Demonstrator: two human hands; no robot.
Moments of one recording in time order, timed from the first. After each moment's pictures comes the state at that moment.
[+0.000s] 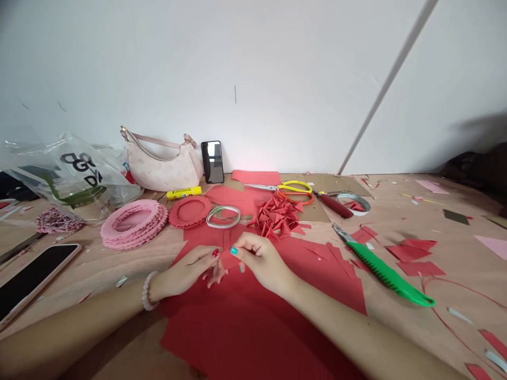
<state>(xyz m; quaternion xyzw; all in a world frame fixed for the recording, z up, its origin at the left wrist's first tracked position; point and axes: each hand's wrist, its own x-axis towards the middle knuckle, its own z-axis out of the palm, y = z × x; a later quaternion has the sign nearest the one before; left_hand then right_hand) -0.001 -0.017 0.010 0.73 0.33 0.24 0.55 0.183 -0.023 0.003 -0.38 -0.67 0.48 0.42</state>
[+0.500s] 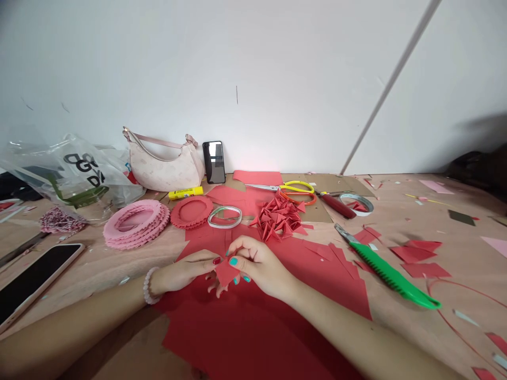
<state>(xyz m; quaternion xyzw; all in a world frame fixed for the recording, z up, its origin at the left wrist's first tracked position) -0.008 -0.010 0.013 0.68 0.25 0.17 0.67 0.180 -0.027 0.002 -0.33 -0.62 0.61 0.37</state>
